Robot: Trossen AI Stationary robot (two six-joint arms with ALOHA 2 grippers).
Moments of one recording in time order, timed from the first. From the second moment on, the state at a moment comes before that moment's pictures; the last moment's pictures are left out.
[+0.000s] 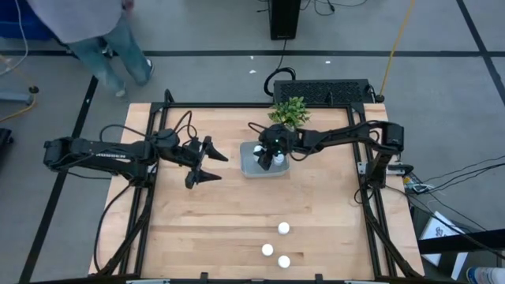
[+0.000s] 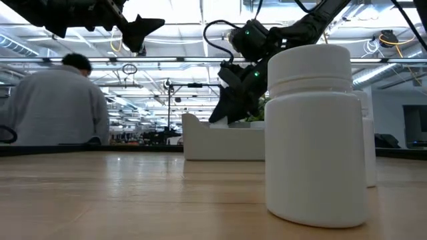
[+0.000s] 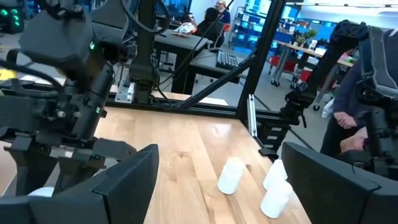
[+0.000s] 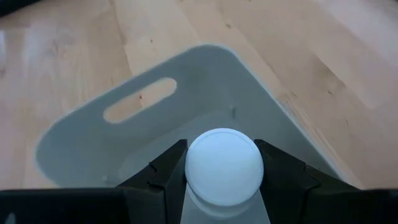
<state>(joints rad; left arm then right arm) 0.12 0.94 0.50 0.36 0.42 -0.19 -0.25 1.79 1.00 0.09 -0.02 0.25</state>
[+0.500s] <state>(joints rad) 0.12 0.94 0.50 0.33 0.42 -0.19 -0.25 1.81 1.00 0.10 0.00 0.23</state>
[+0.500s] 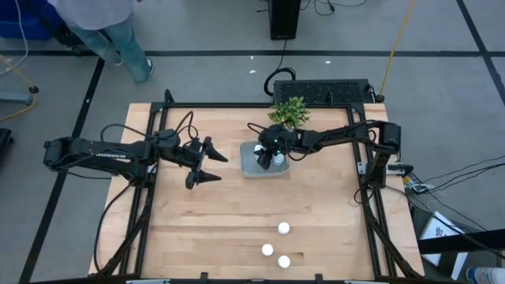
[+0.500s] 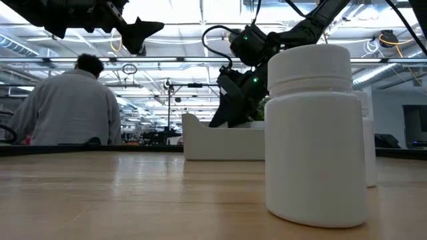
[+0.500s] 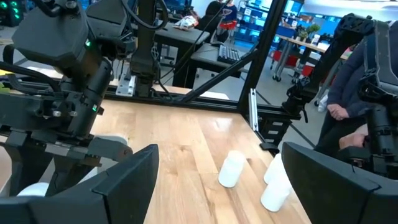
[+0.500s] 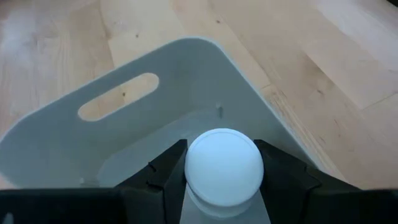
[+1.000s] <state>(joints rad) 0.12 0.94 0.50 0.32 0.42 -0.19 -0.25 1.81 1.00 0.12 0.00 0.21</state>
